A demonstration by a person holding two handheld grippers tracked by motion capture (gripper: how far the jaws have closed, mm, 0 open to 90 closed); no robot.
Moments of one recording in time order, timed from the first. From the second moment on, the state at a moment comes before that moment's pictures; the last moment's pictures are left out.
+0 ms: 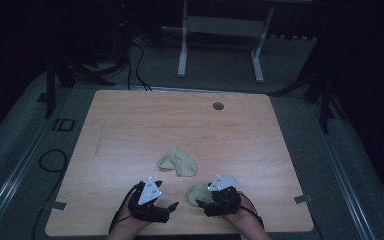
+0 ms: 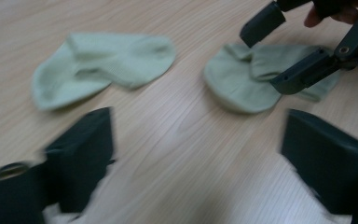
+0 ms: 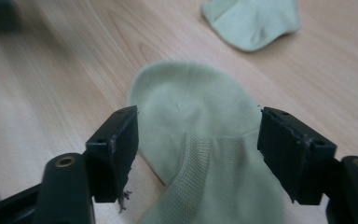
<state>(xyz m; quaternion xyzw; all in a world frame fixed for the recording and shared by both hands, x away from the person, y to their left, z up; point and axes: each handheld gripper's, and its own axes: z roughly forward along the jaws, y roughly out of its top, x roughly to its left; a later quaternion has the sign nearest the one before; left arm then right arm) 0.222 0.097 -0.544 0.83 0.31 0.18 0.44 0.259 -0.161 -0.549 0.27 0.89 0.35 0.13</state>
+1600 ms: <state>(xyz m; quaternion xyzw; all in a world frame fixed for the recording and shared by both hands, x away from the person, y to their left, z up) 0.259 0.036 -0.570 0.89 0.24 0.18 0.35 0.258 -0.238 -0.522 0.36 0.85 0.35 0.13</state>
